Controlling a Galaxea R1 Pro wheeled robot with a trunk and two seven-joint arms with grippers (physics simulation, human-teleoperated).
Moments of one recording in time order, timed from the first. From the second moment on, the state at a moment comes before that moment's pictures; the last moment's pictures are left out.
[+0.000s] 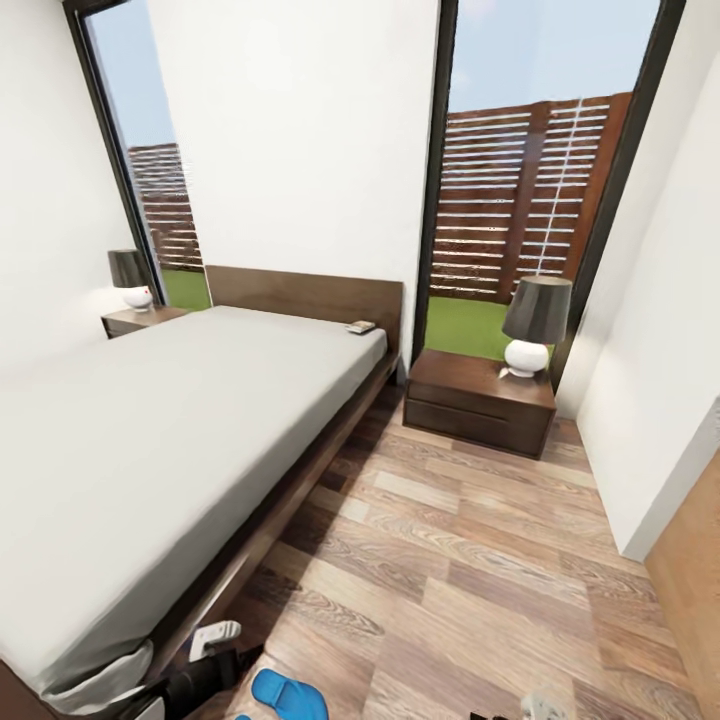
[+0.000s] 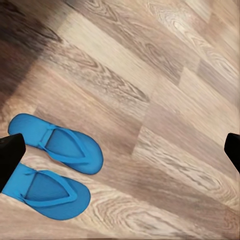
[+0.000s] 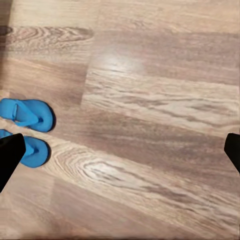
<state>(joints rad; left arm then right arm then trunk) -0.56 0.13 0.59 -0.03 -0.28 -0.09 -0.58 -0.43 -0.12 -0.27 -0.05 -0.09 -0.03 0.45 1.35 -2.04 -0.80</state>
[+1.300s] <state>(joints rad) -0.56 0.12 0.59 -0.02 -0.30 -0.09 -0.57 -0.43 -0.12 -0.28 -0.06 -0.09 -0.03 0.38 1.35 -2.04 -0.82</state>
